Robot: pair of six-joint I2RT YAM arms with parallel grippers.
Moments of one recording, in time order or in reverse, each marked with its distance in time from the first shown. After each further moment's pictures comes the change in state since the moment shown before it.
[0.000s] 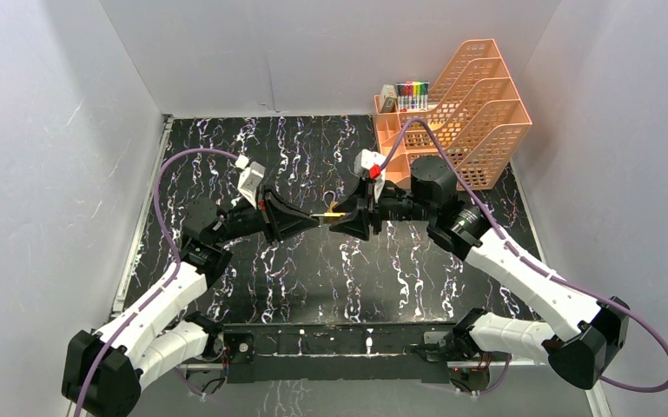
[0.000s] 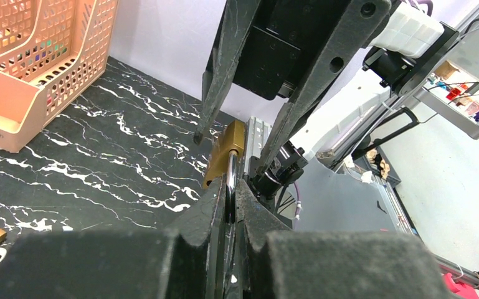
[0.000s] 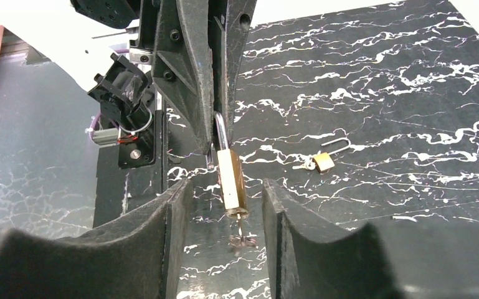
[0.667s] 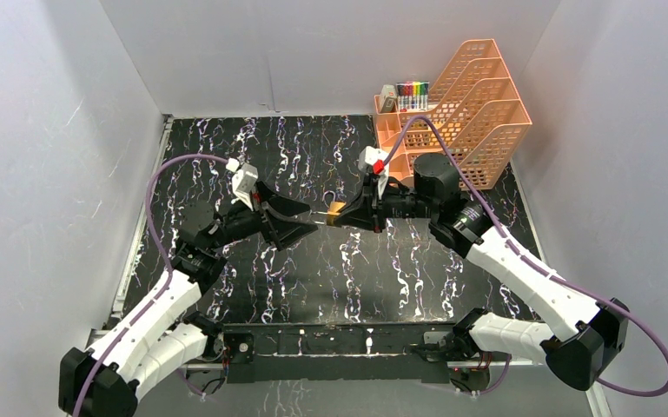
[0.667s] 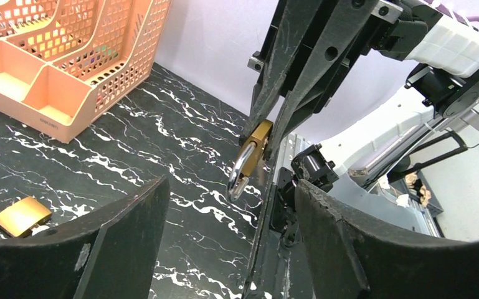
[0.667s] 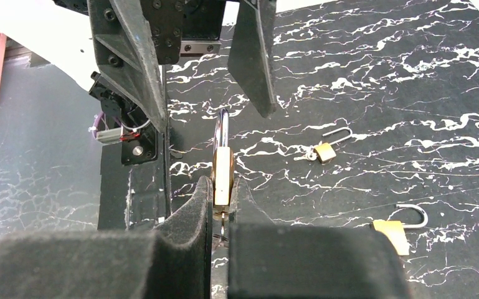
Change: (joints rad) left arm 0.001 -0.080 -0.004 -0.158 -0.139 0.085; right arm -0.038 0.007 0.000 -0.022 -0.035 0.020
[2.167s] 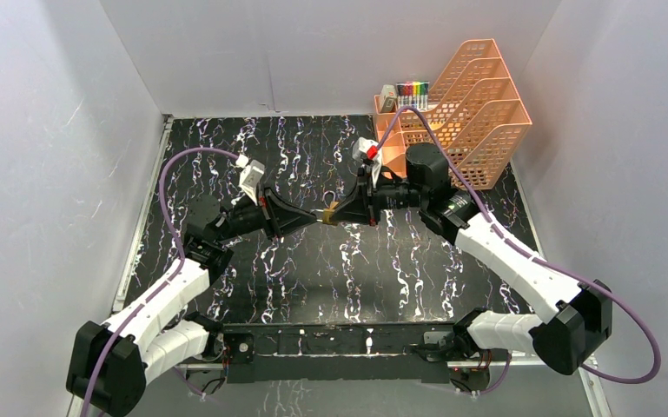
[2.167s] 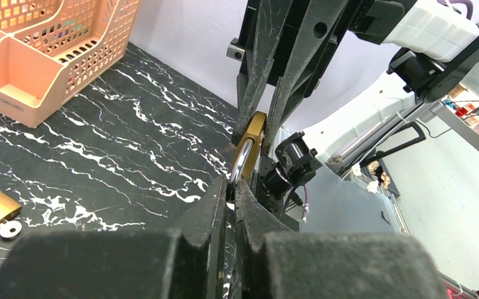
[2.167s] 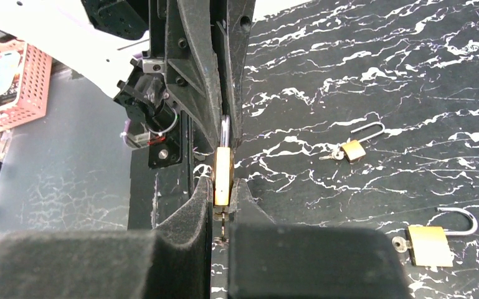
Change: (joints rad) left arm 0.040 0.131 -0.029 0.183 0.138 -0.109; right arm -0.047 0.103 0.027 0.042 -0.111 0.104
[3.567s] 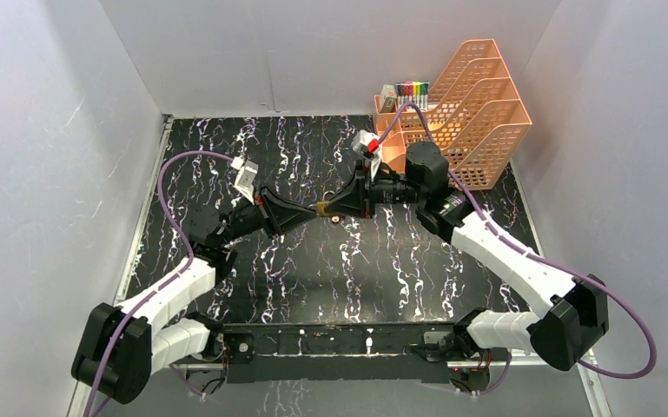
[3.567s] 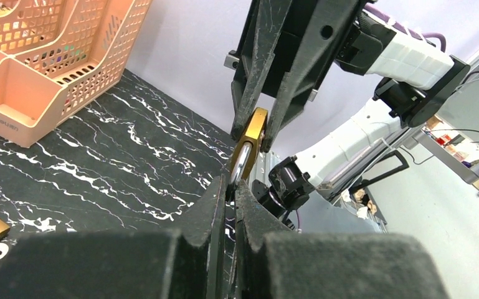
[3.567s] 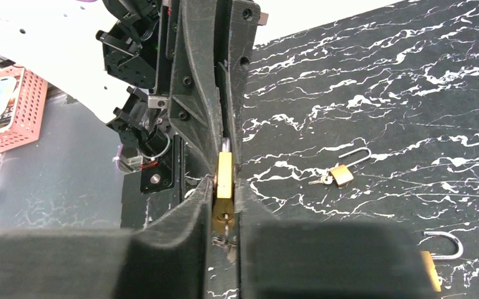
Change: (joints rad) left arm 0.014 0.090 -0.086 0.330 -0.043 -0.163; right arm 0.003 0.038 -0.014 0.179 0.012 0.093
